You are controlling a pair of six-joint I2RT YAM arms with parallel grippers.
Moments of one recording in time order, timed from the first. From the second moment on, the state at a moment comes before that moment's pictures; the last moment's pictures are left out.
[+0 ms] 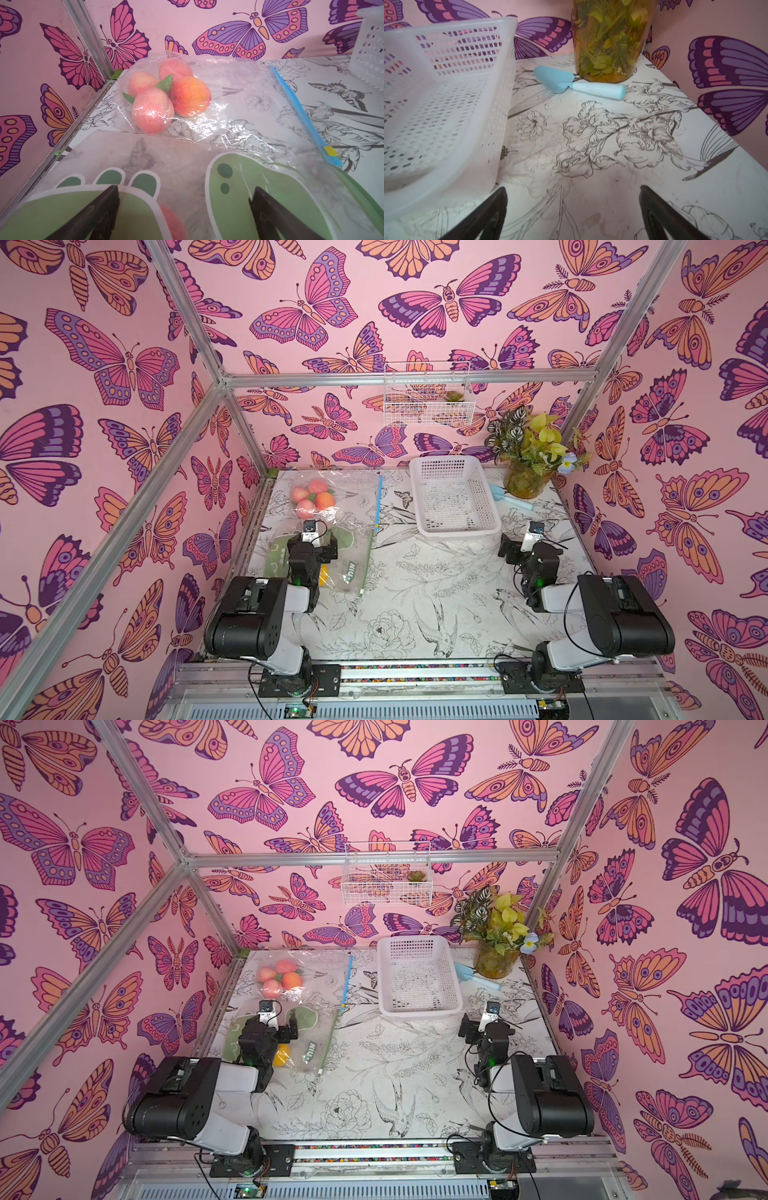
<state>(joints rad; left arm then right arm) -0.05 1.54 0.31 0.92 -0.13 0.04 -0.02 1.51 0.30 0.88 0.09 0.09</state>
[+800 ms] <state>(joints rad) -0.04 1.54 0.31 0.88 -0.13 0.04 -0.02 1.51 0.36 0.78 0.11 0.10</state>
